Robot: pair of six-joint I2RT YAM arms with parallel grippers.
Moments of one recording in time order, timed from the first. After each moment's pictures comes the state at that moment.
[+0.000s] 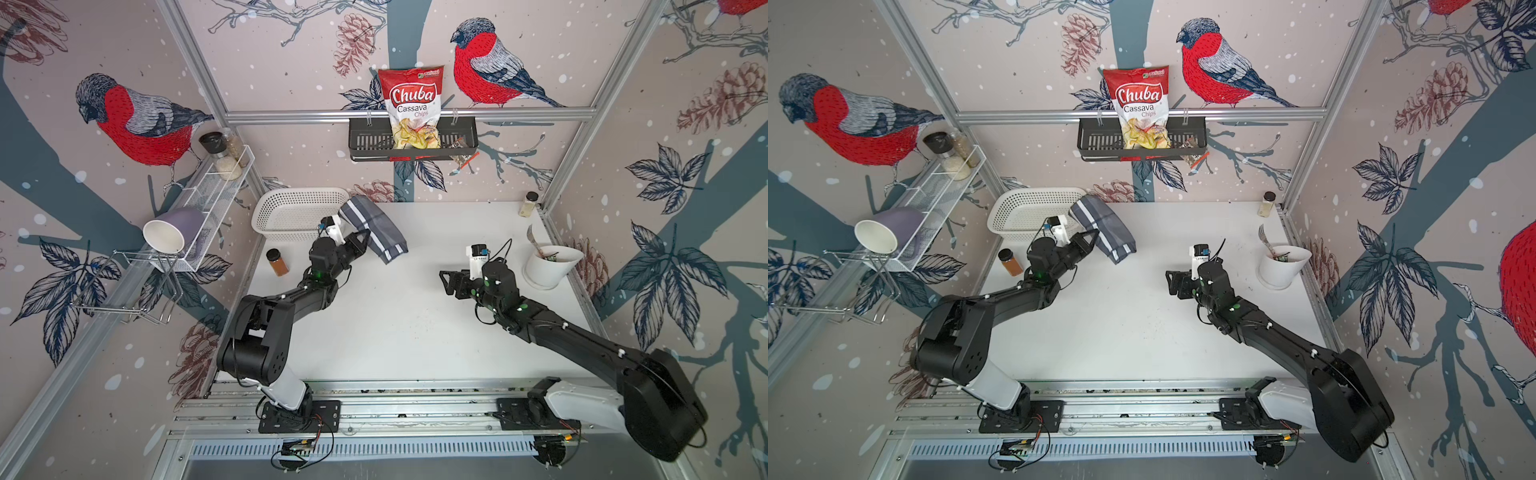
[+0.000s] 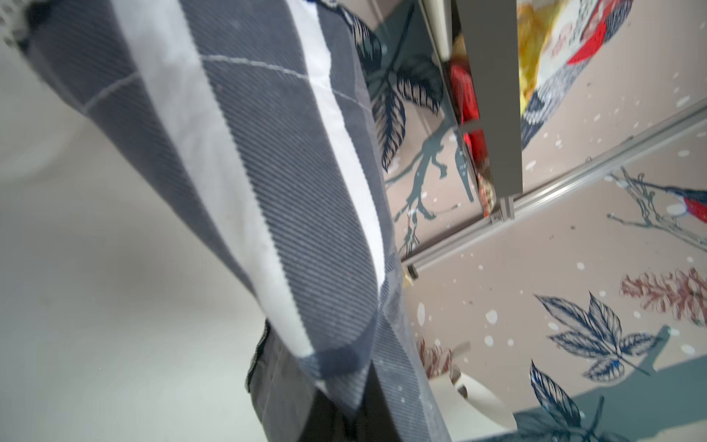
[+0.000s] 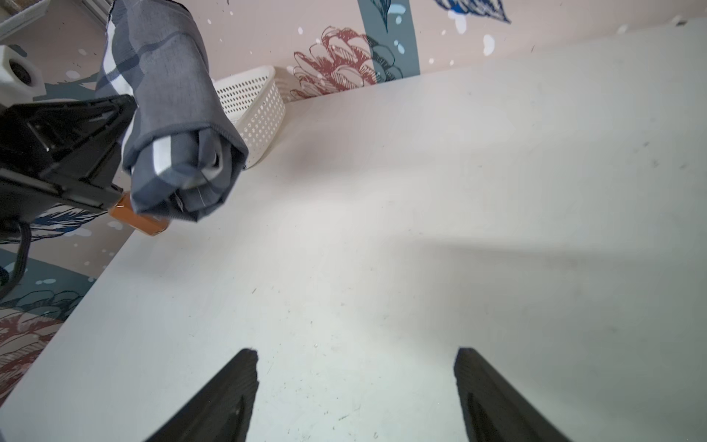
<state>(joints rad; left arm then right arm) -0.17 1.67 0.85 0.78 0.36 -0.91 0.60 1.16 0.61 0.12 0.02 0.36</state>
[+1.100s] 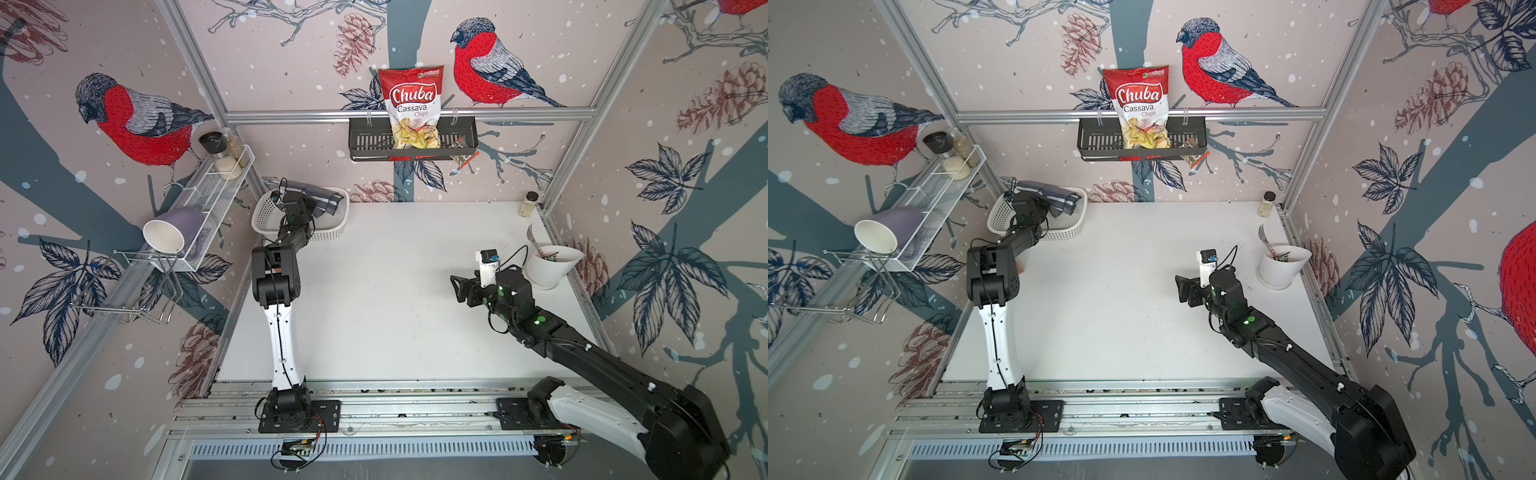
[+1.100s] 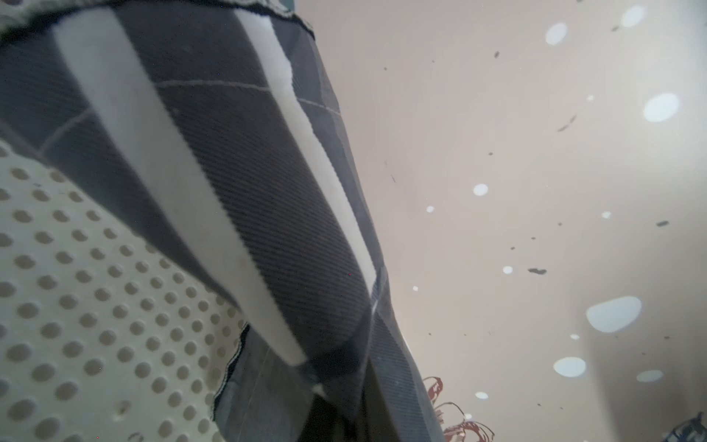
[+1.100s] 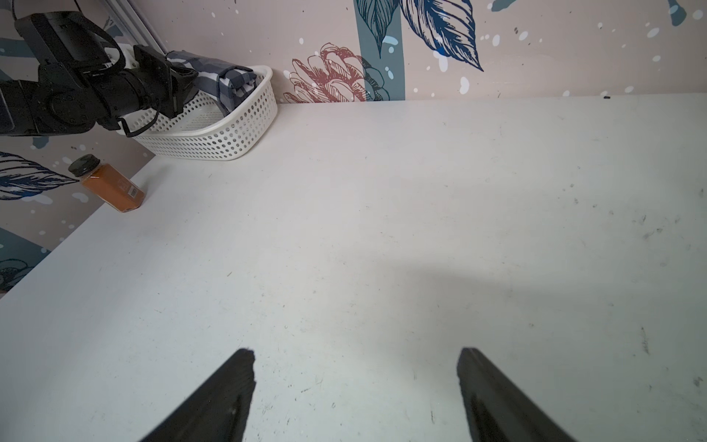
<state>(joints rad) 0.12 2.45 1.88 0.33 0.04 -0.99 0.60 1.01 0.56 0.02 0.06 0.24</state>
